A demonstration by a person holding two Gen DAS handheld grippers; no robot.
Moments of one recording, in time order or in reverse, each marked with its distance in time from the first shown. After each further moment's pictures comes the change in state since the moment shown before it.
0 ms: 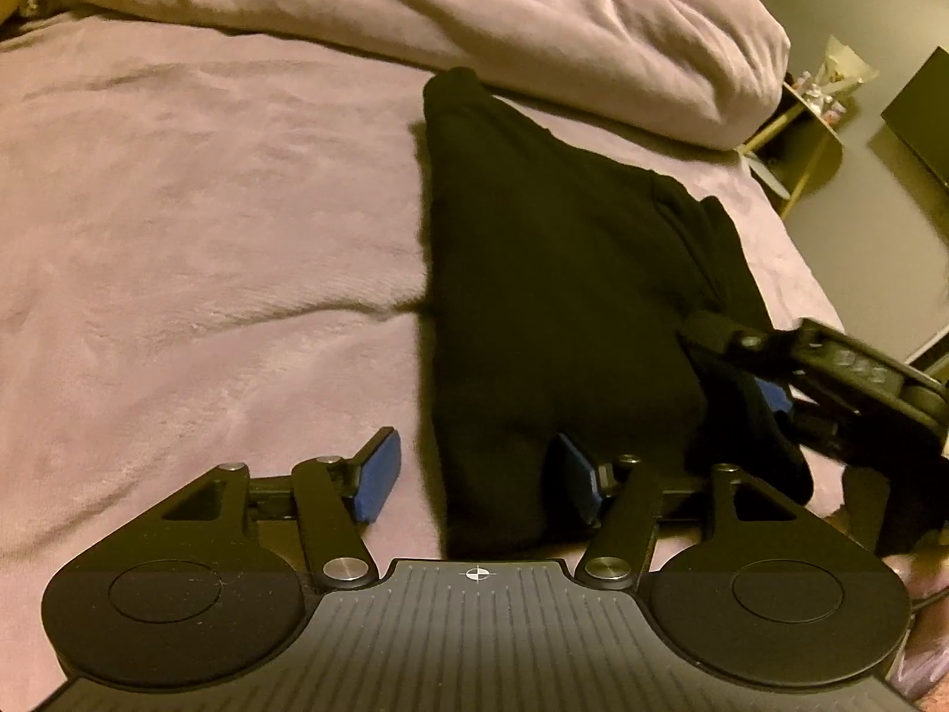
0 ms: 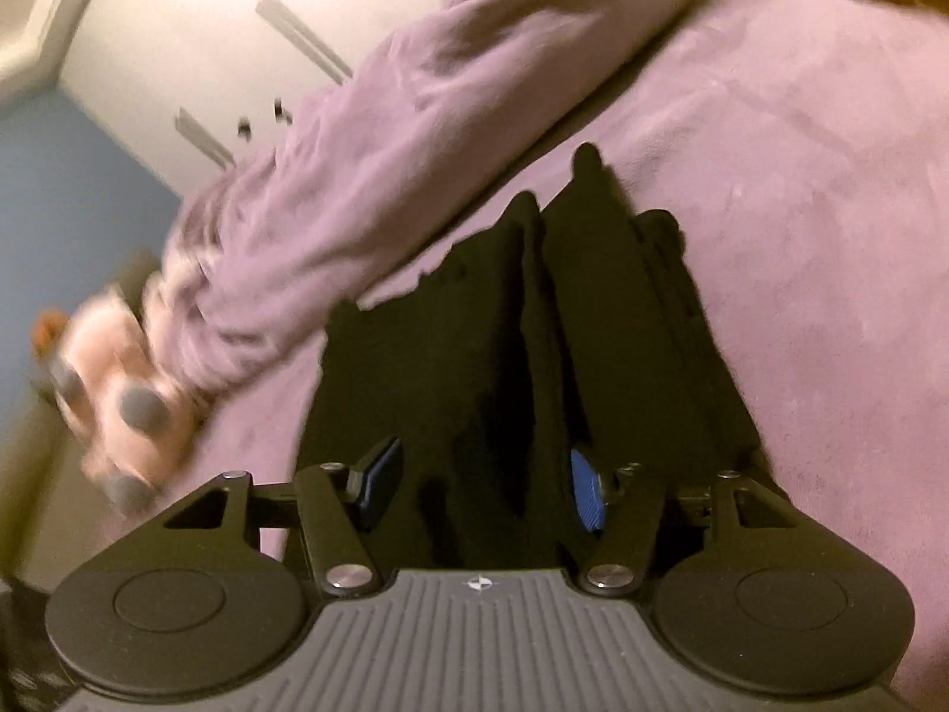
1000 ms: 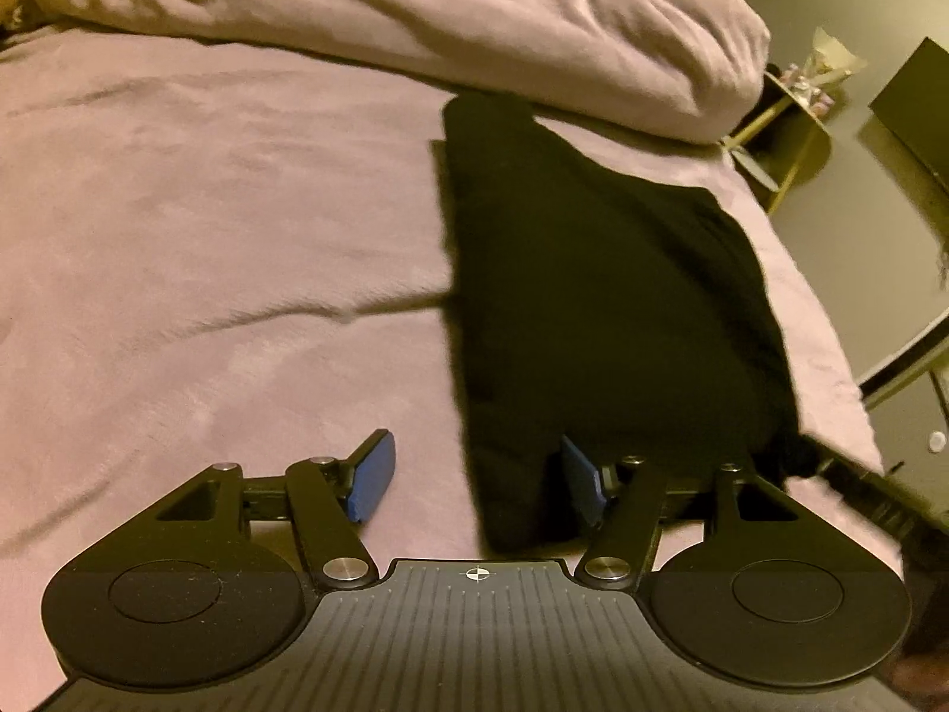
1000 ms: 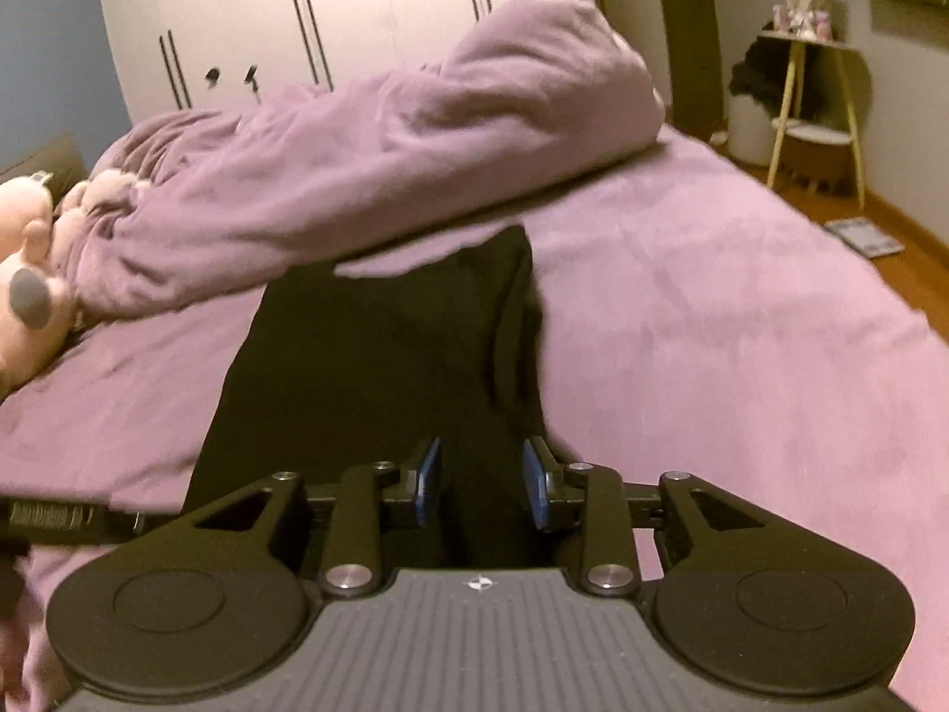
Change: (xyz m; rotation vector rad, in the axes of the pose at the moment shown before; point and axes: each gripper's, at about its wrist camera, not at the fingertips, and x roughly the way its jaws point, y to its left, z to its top) left arm -0.003 -0.016 -0.002 0.017 0.002 -0.023; right arm -0.088 0.002 -0.036 -0.249 -0.102 -0.288
